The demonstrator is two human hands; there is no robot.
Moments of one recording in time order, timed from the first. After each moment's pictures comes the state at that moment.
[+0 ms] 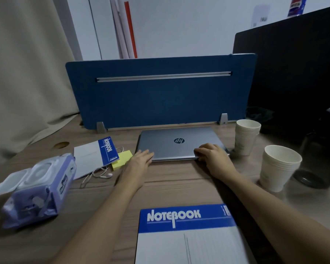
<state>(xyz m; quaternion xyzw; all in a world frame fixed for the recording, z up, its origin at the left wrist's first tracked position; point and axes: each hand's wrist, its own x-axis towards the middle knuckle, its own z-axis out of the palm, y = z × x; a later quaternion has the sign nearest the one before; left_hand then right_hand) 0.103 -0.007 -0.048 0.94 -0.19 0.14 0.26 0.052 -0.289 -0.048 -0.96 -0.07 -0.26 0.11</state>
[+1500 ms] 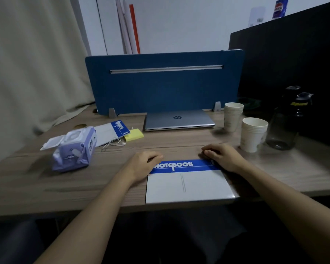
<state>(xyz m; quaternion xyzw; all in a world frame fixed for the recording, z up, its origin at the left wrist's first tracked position) -0.024 0.043 -0.051 0.90 -0.30 0.03 0.32 -0.093 -0.276 -0.044 -0.95 -0.06 -0.12 0.28</state>
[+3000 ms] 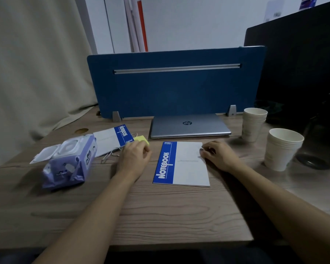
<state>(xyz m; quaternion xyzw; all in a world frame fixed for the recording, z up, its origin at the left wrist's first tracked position) 0.046 0.043 -0.043 0.92 -0.17 0.29 0.18 0.002 -0.254 -0.042 -0.96 -0.03 -0.17 0.23</state>
